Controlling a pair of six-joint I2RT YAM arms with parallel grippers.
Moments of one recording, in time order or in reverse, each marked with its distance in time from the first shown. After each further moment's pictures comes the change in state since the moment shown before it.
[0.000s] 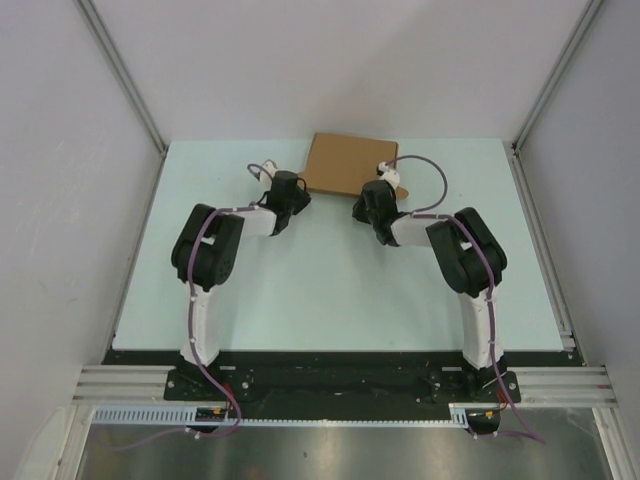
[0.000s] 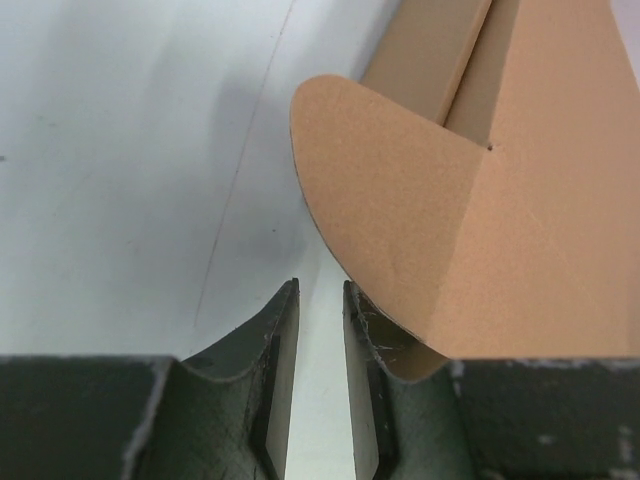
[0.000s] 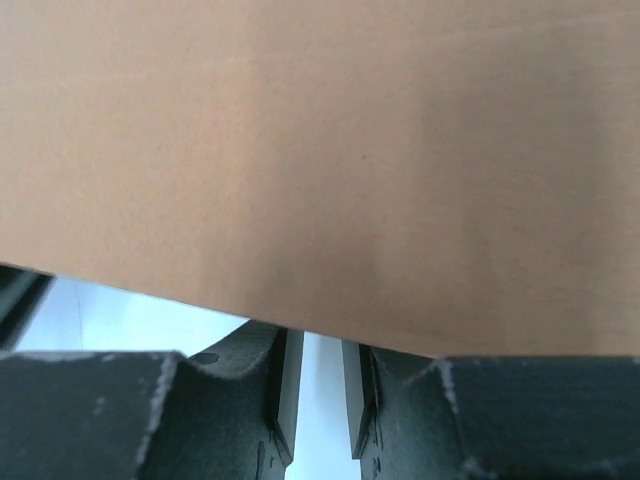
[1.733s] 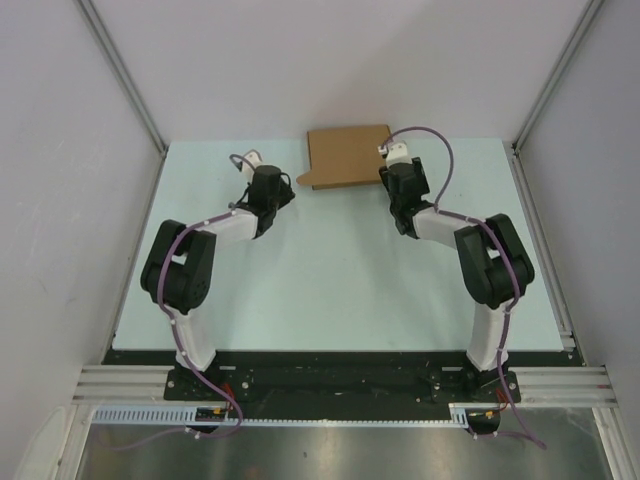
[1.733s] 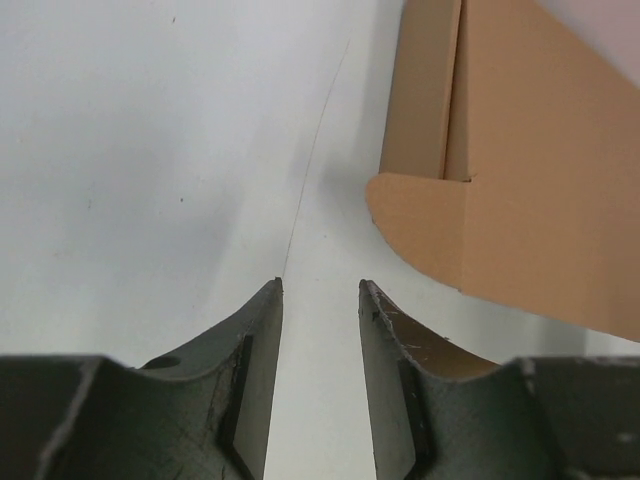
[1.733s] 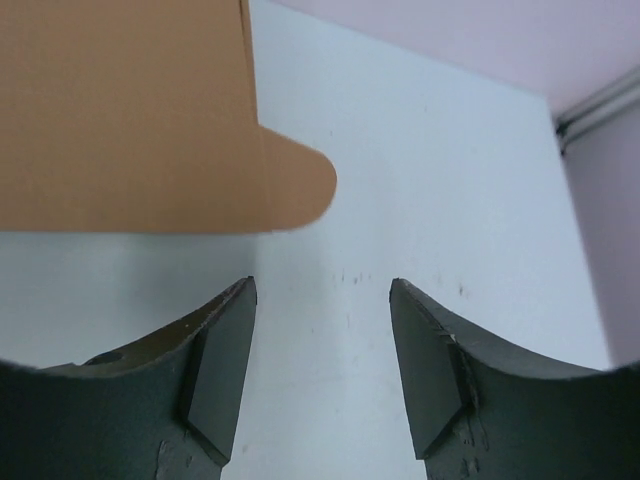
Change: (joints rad) left arm 0.039 -0.254 -0.130 -0.081 -0.075 0.180; right arm -0.108 -0.200 -0.057 0.003 0.322 -0.823
